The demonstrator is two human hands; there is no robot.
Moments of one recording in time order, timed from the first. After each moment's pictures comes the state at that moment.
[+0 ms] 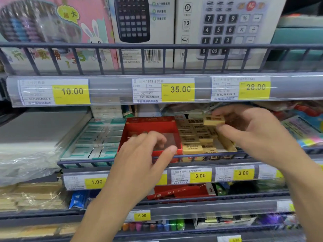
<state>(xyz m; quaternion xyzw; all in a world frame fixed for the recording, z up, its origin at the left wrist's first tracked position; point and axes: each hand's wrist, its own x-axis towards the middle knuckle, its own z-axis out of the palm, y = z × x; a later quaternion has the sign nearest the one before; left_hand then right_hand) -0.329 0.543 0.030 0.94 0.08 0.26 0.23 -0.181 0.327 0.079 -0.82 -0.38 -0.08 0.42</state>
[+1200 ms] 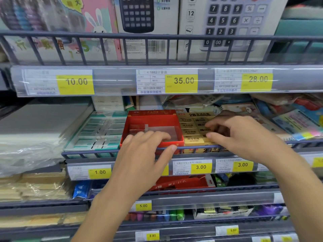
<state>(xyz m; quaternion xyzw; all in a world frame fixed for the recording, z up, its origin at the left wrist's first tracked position) -0.330 0.547 0.016 0.95 0.06 0.27 0.17 -0.176 0.337 0.063 -0.91 -0.38 -0.08 0.17</state>
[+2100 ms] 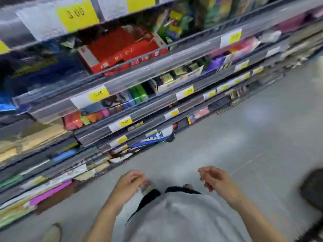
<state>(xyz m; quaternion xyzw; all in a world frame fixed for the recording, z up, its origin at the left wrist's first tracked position) -0.538 0.510 -0.338 0.71 0.28 -0.28 0.58 -0.518 0.189 -0.311 -0.74 0.22 0.29 0.57</state>
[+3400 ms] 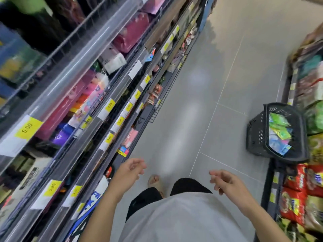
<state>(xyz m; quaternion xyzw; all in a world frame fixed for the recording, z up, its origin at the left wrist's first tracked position) -0.226 0.070 -0.347 0.76 0.03 -0.43 0.49 -0.447 -0.212 -0.320 -0.66 0.47 0.10 0.59</state>
